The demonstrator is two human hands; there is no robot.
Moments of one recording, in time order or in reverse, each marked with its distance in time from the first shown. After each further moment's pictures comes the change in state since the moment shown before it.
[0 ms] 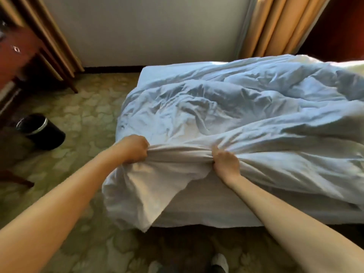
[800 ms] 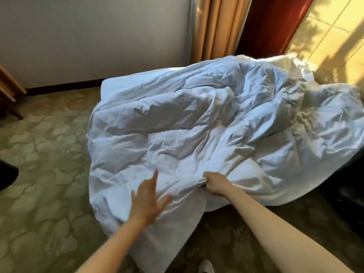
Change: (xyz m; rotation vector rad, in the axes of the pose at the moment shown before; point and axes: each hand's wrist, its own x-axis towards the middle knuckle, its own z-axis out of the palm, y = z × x) left_hand -0.043 -0.002 0.175 -0.428 0.271 0.240; right_hand -0.105 -0.033 0.008 0.271 -0.529 0.233
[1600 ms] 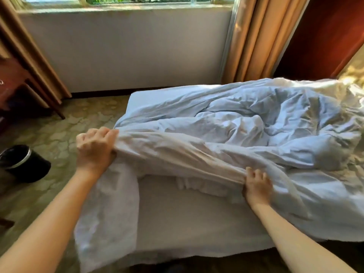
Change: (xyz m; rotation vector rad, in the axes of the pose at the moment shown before) left_hand 0.148 -0.014 -0.186 0.615 0.775 0.045; right_hand 0.126 0.111 -0.087 -0.179 0.670 0.080
